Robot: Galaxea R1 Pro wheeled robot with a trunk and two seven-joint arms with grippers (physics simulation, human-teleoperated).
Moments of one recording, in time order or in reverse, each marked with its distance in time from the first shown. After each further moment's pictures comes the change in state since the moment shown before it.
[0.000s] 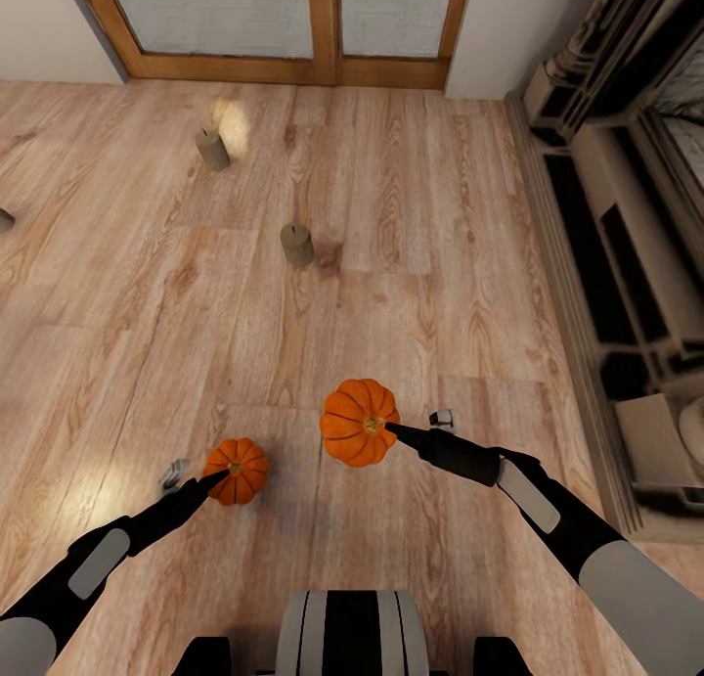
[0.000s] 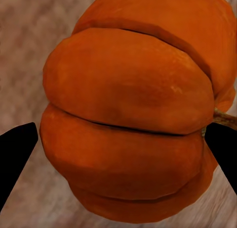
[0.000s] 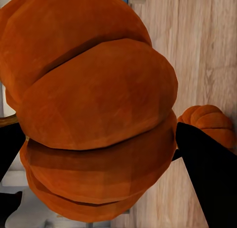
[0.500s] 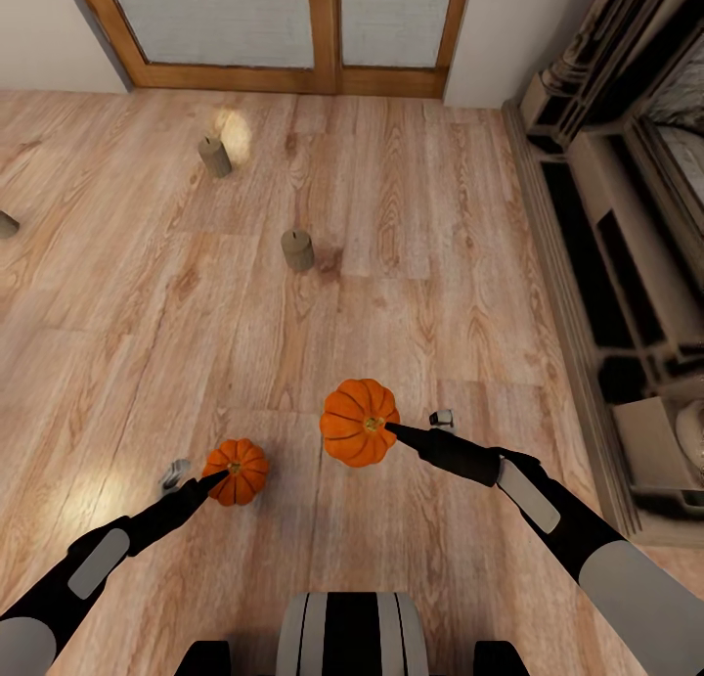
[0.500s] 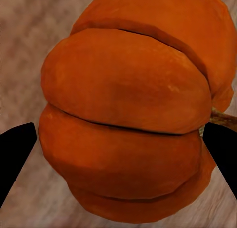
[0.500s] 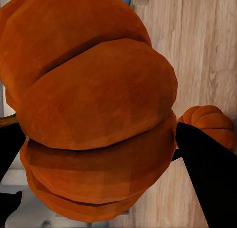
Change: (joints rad) left arm 0.000 0.001 0.000 0.000 -0.004 -0.001 0.000; right arm 0.000 0.000 0.000 0.000 0.000 0.000 0.000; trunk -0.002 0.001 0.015
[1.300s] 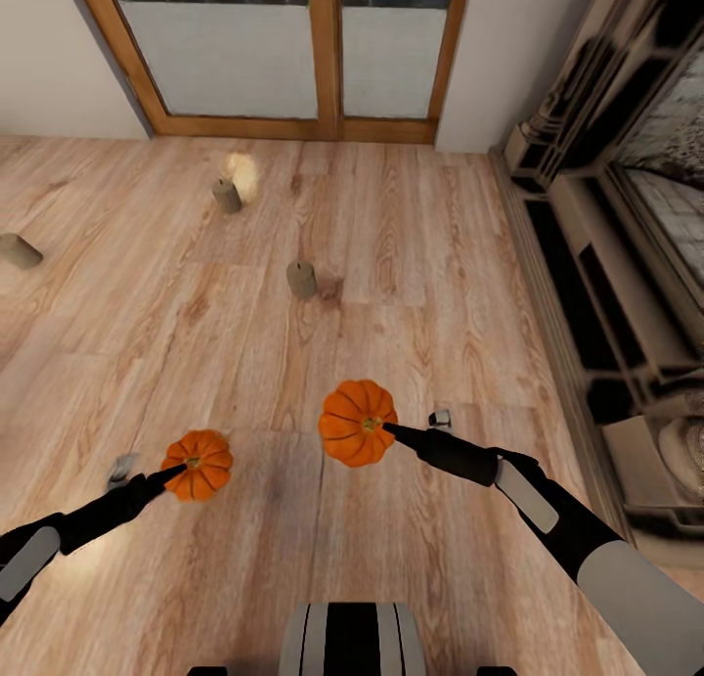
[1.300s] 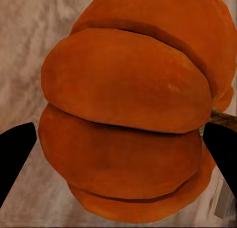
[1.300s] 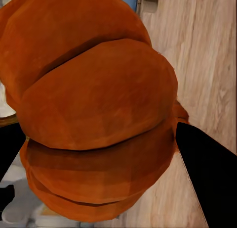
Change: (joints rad) left arm 0.003 0.185 0.001 -0.013 0.003 0.101 -0.216; right arm 0.000 0.005 0.000 0.002 0.000 -0.002 -0.031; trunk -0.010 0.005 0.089
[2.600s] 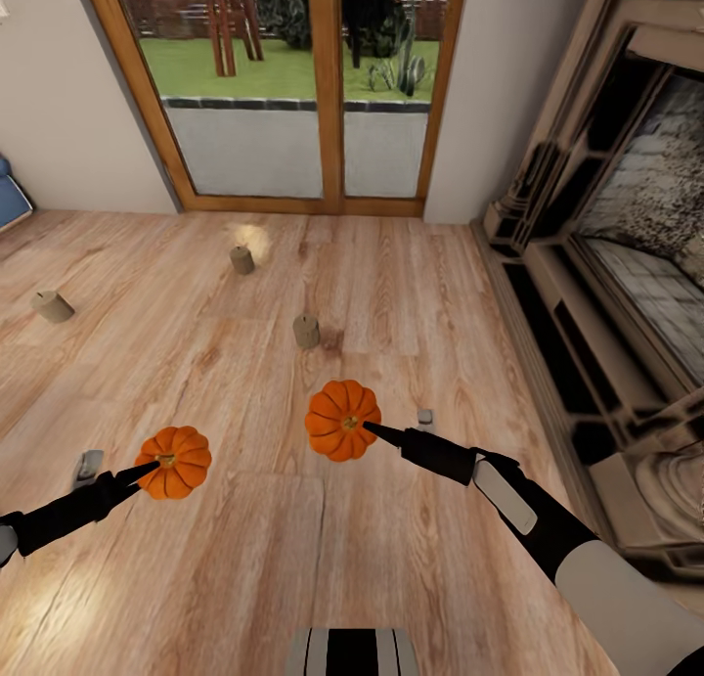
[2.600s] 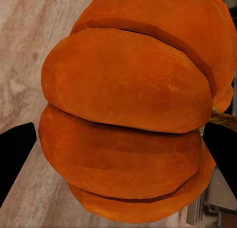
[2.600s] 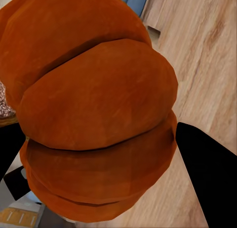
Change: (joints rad) left arm 0.004 0.093 0.020 0.000 0.013 0.081 -0.094; right arm 0.000 0.068 0.002 0.003 0.042 -0.104 -0.150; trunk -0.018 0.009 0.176
